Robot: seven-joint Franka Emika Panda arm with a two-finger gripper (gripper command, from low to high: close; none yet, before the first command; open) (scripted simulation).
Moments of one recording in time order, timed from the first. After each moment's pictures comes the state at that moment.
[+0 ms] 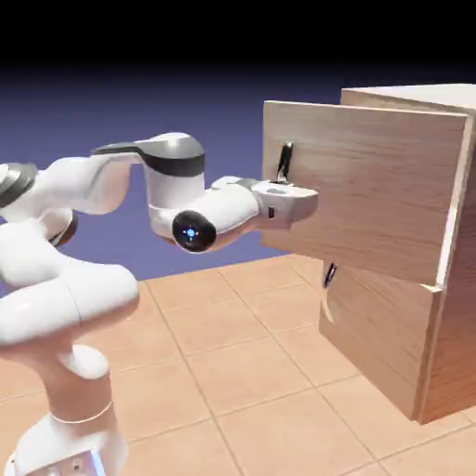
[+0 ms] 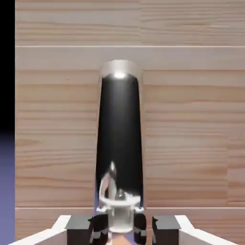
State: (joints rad) arm -1.31 -1.41 0.84 -2.94 2.39 1.32 -0.81
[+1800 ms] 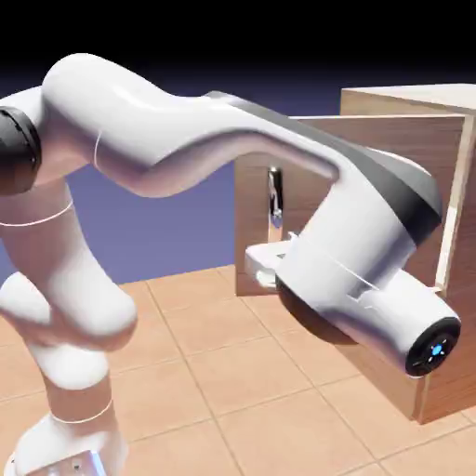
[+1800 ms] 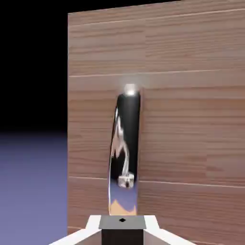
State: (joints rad) arm -2.36 0.19 1.42 -2.03 0.92 0.89 -1.42
